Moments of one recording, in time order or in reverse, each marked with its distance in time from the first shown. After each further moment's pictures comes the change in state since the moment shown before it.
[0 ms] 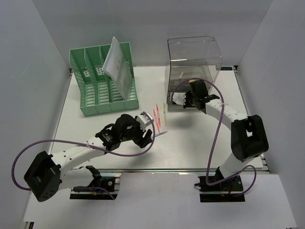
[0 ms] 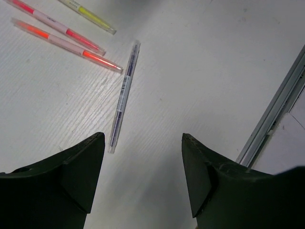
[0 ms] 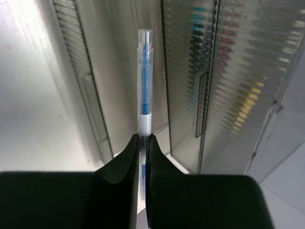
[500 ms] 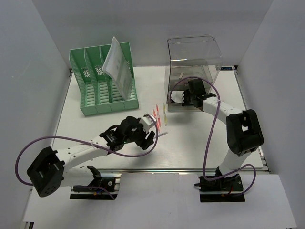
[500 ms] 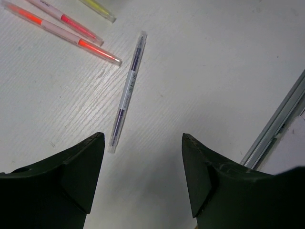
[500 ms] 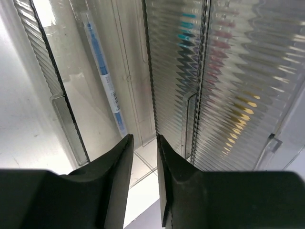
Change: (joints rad) left arm -0.059 0.049 0.003 0.005 -0.084 -0.040; right arm -0.014 0.116 0.056 0.078 0.013 -0.036
